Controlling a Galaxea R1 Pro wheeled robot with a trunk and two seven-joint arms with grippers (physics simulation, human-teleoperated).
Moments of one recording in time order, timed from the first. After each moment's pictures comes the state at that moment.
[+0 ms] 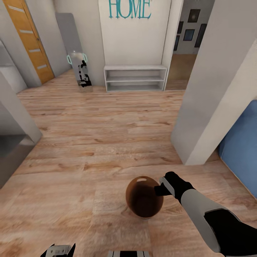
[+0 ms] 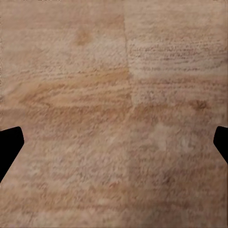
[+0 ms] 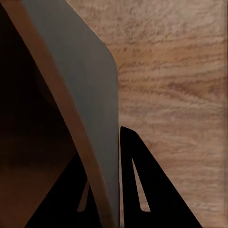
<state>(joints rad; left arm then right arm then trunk) 0.11 0.04 0.20 -1.10 -0.01 -0.08 -0.19 -0.97 0.04 0.19 -0.26 -0.13 0.79 0.02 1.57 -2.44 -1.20</state>
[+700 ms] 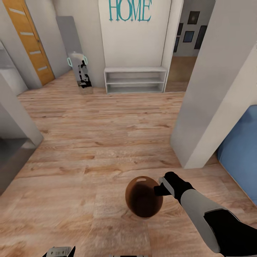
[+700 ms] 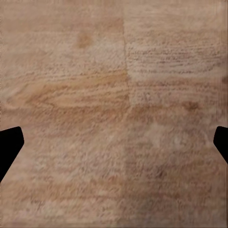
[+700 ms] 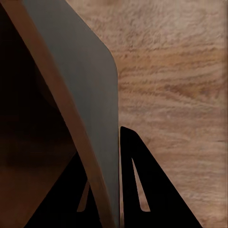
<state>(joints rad) 0.10 0.04 0.20 -1.08 -0.01 -0.05 -0.19 -0.97 0.04 0.19 -0.27 -0.13 0.79 0.02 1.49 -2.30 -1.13</state>
